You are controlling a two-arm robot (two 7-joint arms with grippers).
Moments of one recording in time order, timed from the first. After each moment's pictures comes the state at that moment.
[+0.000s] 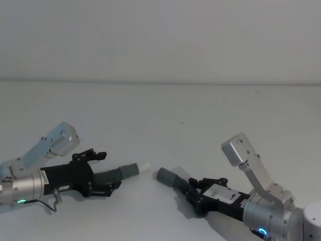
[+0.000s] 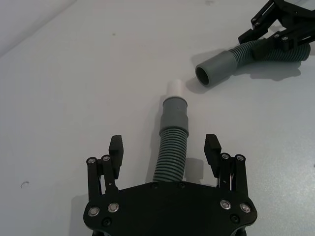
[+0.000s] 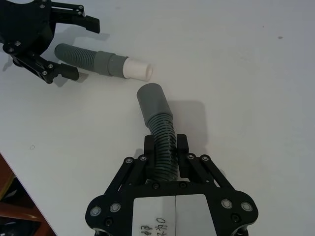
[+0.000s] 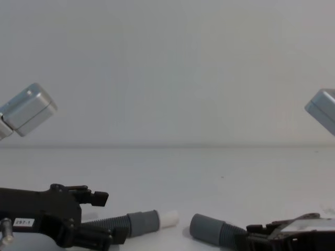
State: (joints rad) left arm -0.36 0.65 0.56 -1.45 -0.38 0.05 -0.72; right arm 0.10 0.53 -0.46 -1.76 0.45 0.48 0.33
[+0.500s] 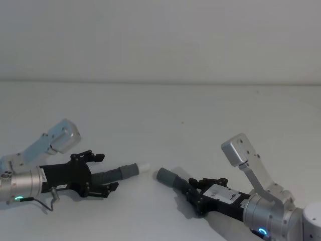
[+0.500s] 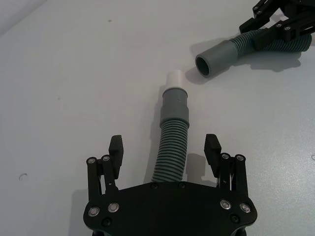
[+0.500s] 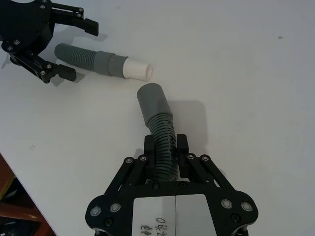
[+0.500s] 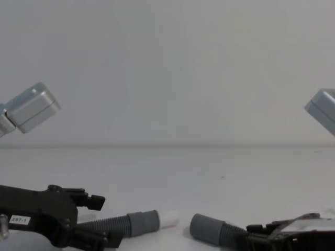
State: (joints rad) left arm -0.39 0.67 0.58 -1.46 -0.38 0.12 -0.74; right arm 0.10 0.53 -0.46 -1.76 0.45 0.48 0.33
